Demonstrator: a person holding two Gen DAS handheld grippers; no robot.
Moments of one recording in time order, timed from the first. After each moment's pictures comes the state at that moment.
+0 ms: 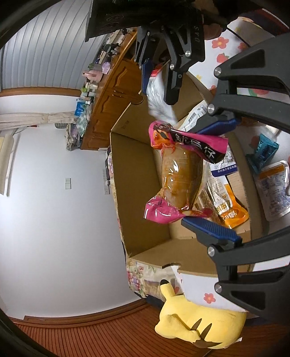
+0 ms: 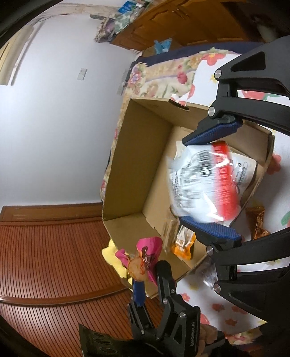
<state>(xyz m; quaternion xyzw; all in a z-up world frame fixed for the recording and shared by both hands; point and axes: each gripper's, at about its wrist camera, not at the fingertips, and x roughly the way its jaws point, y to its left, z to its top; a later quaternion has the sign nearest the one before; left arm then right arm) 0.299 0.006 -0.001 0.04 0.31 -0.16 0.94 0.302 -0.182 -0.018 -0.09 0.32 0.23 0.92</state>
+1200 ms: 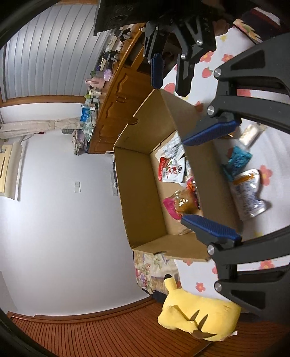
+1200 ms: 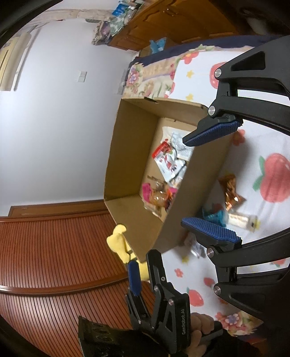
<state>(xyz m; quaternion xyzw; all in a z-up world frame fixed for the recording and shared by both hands) 0.222 0.021 0.017 0.05 0.28 -0.16 0.95 0.220 -0.170 -0.004 -0.07 0.30 0.23 0.92</state>
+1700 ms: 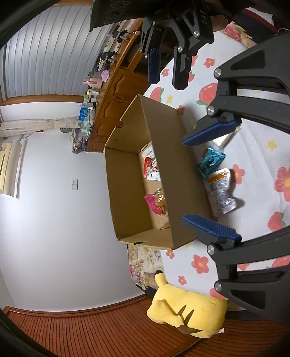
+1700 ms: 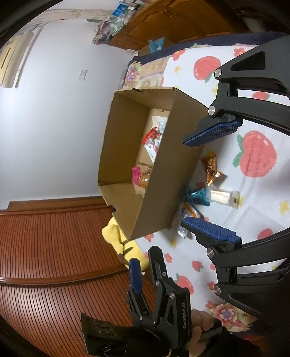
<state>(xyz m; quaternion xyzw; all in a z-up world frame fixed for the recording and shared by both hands) 0.182 0.038 0.004 0.05 0.28 -0.16 0.94 0.174 -0.150 -0.009 -0.07 0.31 0.24 0.92</state>
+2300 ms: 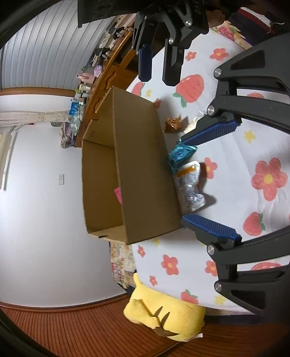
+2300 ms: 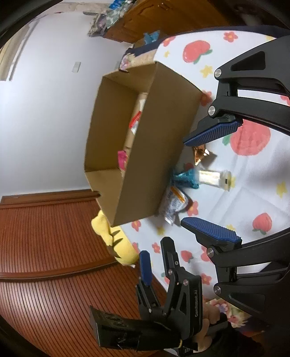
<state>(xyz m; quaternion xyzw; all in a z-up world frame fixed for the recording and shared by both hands) 0.171 0.055 -0.042 0.03 0.33 -0.15 0.93 0.166 -0.123 -0.035 -0.07 0.33 0.25 0.91</state>
